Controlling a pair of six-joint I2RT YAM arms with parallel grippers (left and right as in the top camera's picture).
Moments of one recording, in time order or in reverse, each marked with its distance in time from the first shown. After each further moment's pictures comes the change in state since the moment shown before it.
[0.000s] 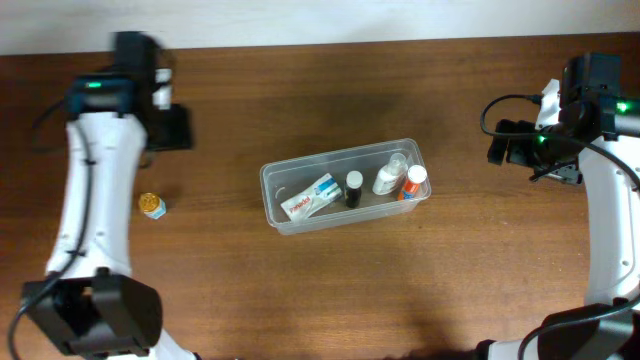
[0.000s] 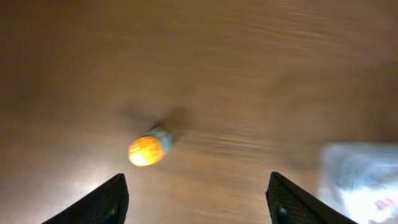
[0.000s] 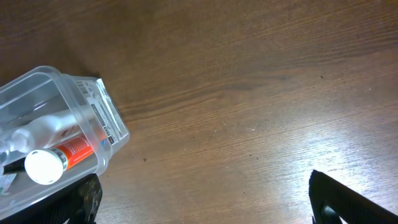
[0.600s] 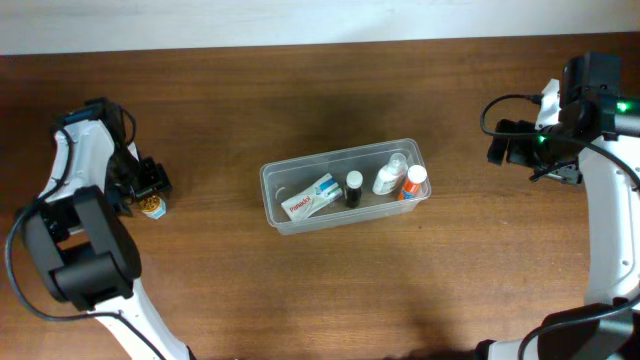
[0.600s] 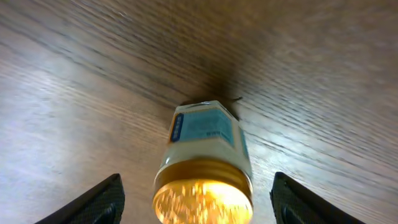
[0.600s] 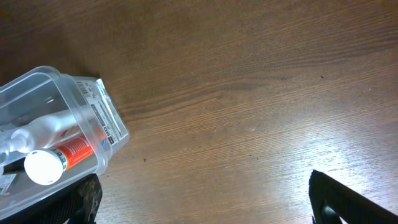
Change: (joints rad) left arm 0.226 0.328 -0.196 0.050 0.111 -0.056; right arm 0.000 0.001 0.000 0.000 0.000 0.000
